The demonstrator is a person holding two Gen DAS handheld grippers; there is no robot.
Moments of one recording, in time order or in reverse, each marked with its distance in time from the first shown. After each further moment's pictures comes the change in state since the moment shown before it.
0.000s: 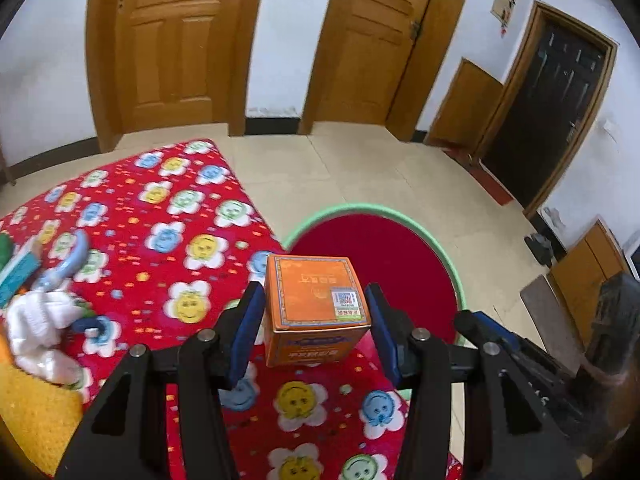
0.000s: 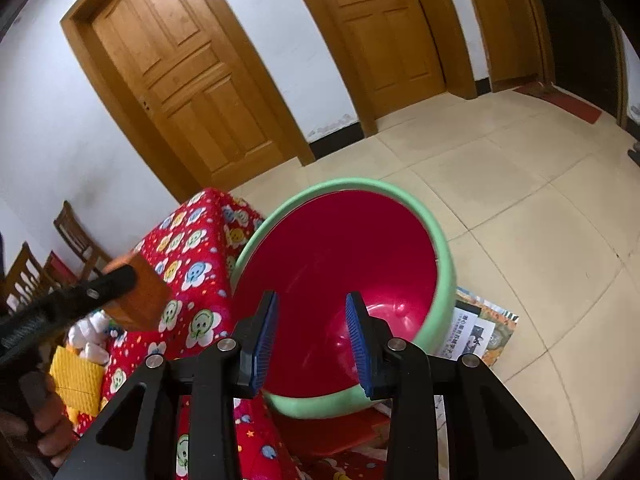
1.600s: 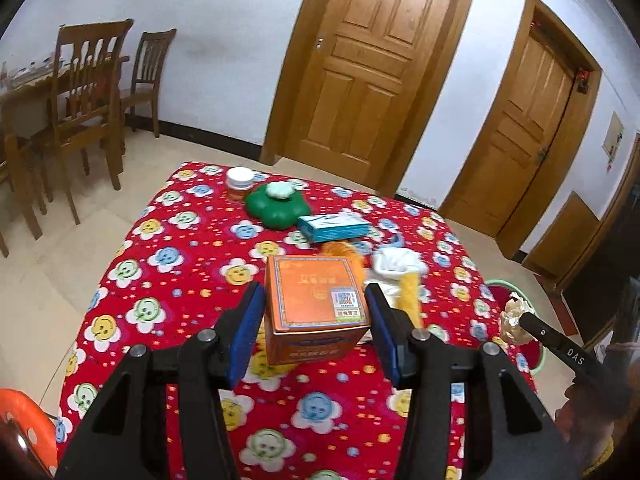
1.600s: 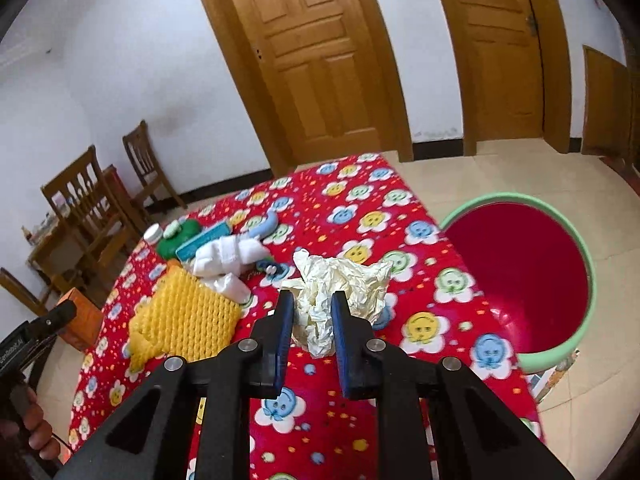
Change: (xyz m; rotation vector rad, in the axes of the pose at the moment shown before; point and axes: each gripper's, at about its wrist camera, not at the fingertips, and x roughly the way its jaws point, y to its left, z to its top) left arm -0.235 0.203 -0.130 -0.402 -0.299 0.343; right arm -0.019 0.190 -0.056 -0.325 0.044 0.183
